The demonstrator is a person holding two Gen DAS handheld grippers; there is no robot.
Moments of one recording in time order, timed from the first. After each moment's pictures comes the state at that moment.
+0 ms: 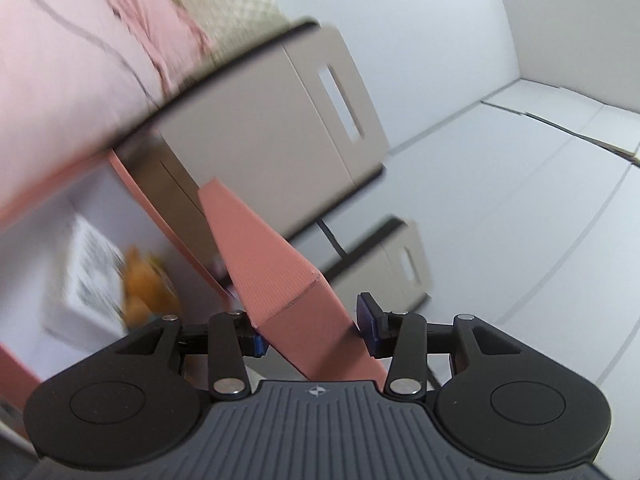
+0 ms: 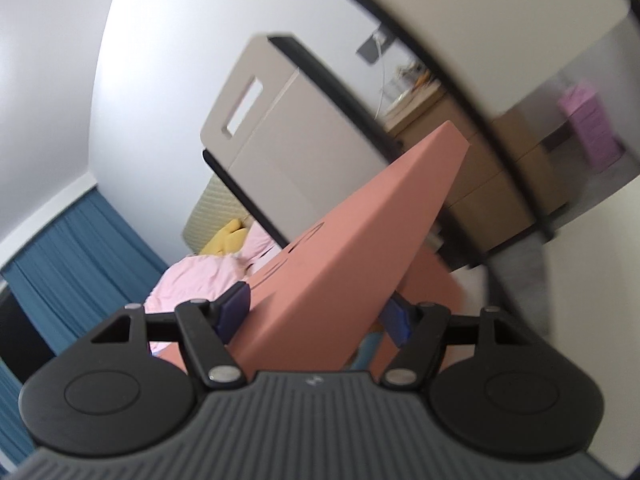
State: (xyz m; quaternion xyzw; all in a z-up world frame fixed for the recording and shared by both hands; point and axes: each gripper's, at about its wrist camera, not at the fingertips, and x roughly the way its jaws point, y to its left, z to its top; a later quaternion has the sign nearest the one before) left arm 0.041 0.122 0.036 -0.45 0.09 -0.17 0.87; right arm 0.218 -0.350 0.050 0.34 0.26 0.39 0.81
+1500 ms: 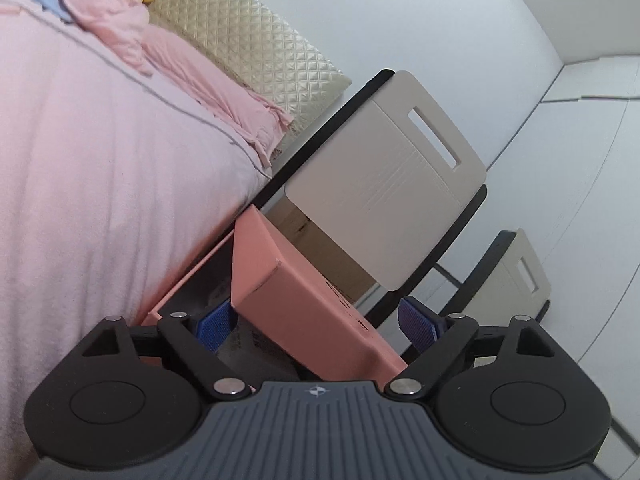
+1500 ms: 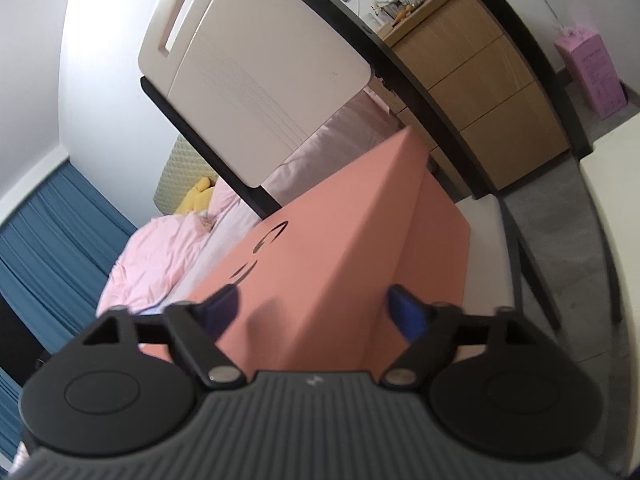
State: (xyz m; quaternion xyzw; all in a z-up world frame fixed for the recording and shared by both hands) left arm 0.006 0.129 -0.015 -0.35 0.07 0.00 0.93; right arm 0.251 -0.253 -0.037 0.31 0.31 0.37 0.82
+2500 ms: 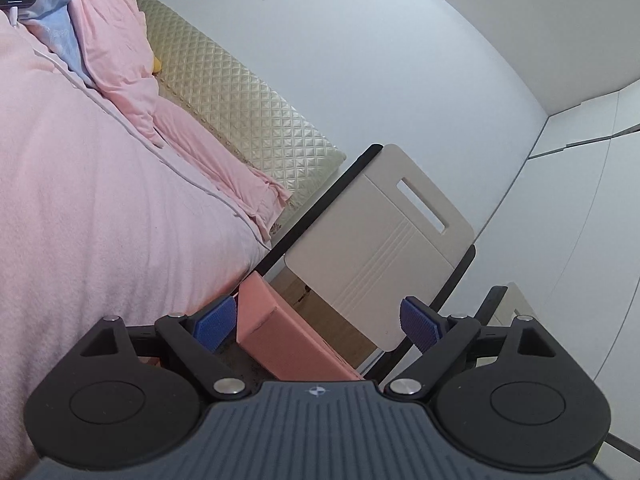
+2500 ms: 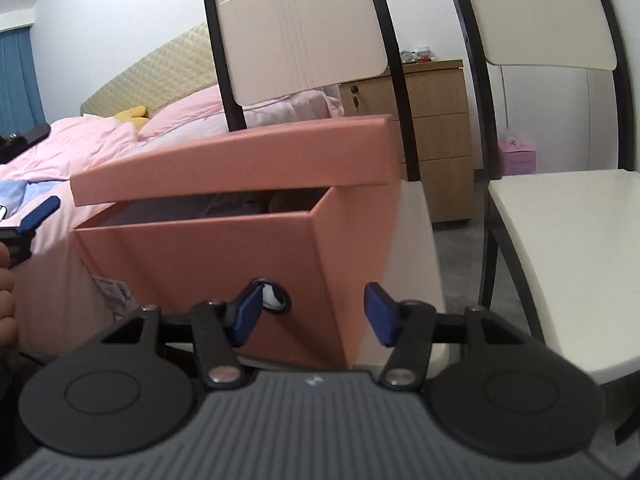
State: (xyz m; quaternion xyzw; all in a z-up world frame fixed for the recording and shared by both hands) left arm -0.031 0.117 -0.017 -0.35 -0.05 0.03 0.93; right arm 0.064 -0.196 -0.062 0.07 0.26 0.25 0.93
